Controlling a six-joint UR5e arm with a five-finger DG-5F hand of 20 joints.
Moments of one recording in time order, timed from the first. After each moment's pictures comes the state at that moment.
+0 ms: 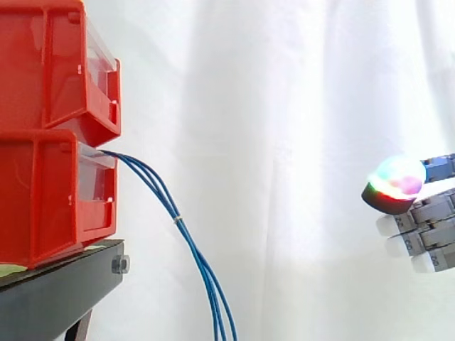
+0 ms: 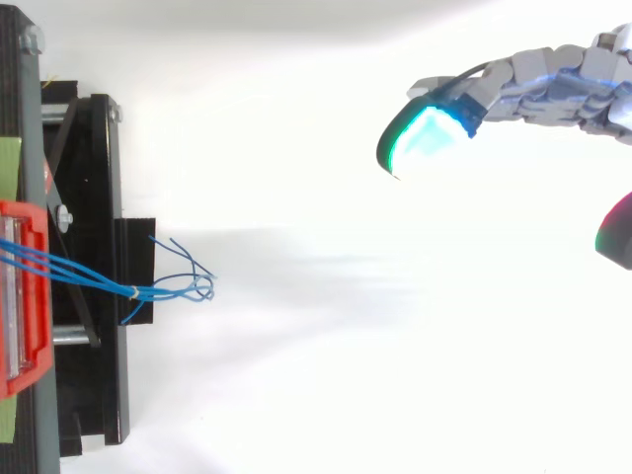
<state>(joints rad) 0.13 -1.88 -1.83 -2.54 -1.19 -0.05</state>
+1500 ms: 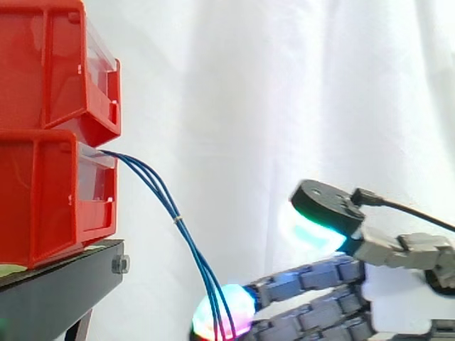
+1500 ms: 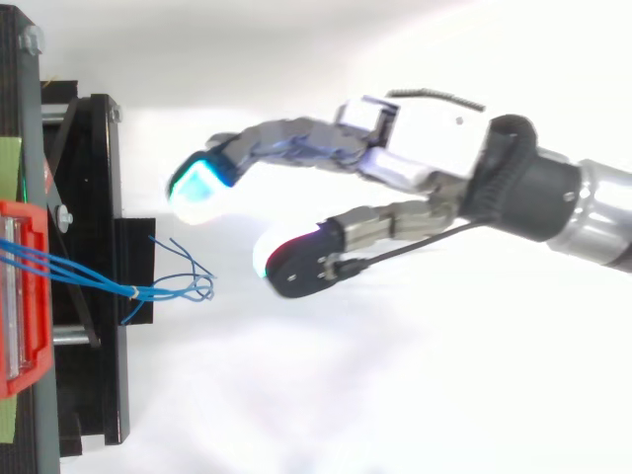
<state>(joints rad) 0.15 -2.30 -1.41 -2.59 -1.14 -0.05</state>
